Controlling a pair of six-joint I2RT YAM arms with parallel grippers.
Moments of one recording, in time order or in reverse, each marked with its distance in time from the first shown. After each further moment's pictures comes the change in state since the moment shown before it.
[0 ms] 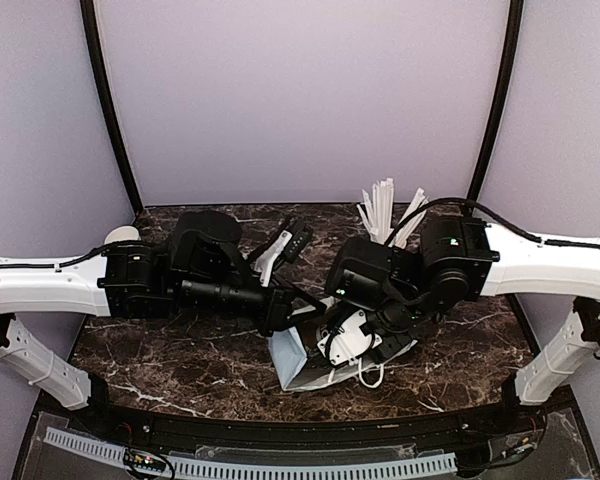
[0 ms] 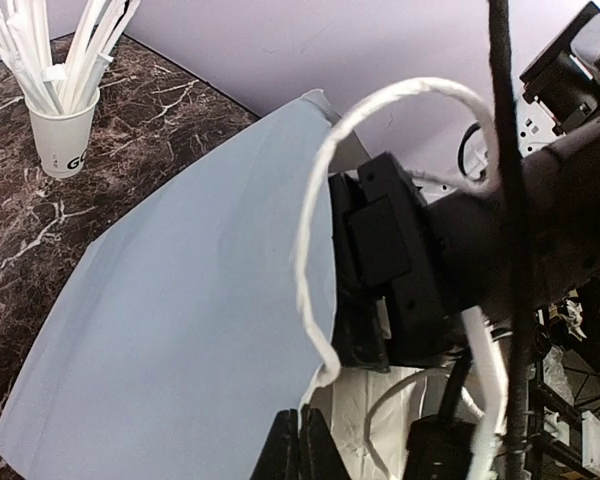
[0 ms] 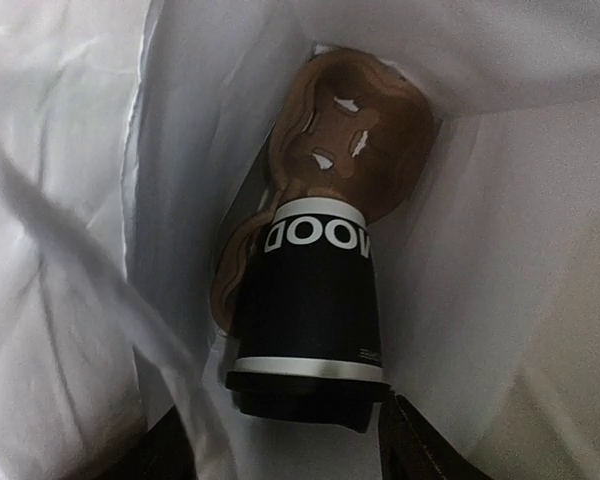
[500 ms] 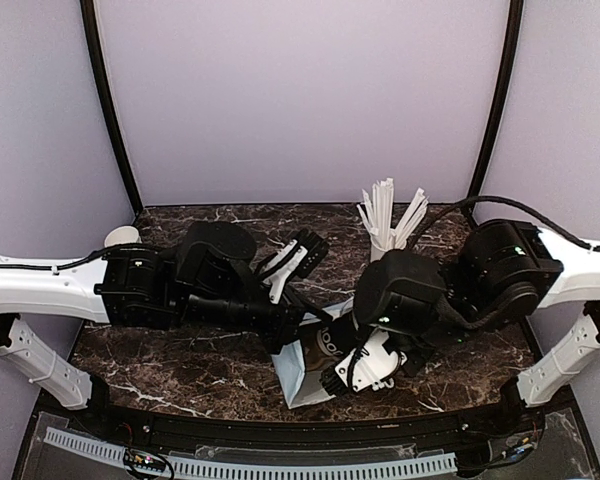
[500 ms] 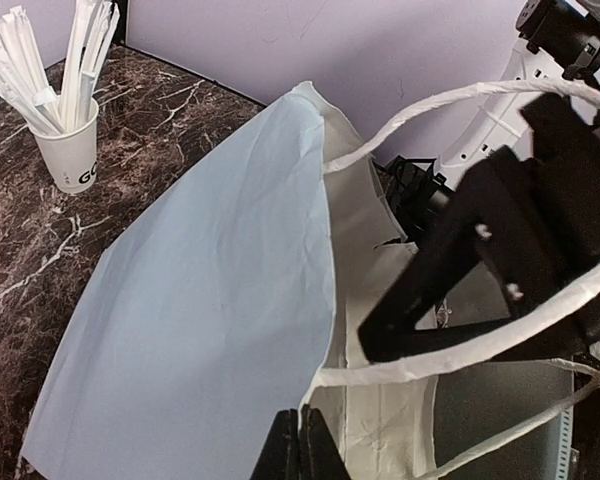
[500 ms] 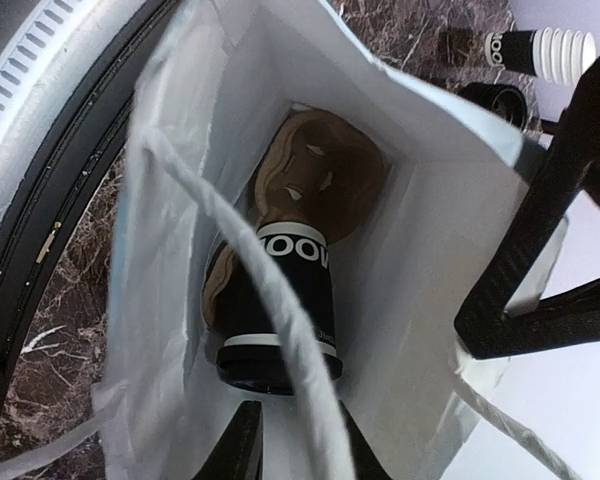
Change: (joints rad) left arm -0.096 0.028 0.068 -0.089 -0.150 0.095; right arm 0.206 -0.109 0.030 -0.044 0.104 0.034
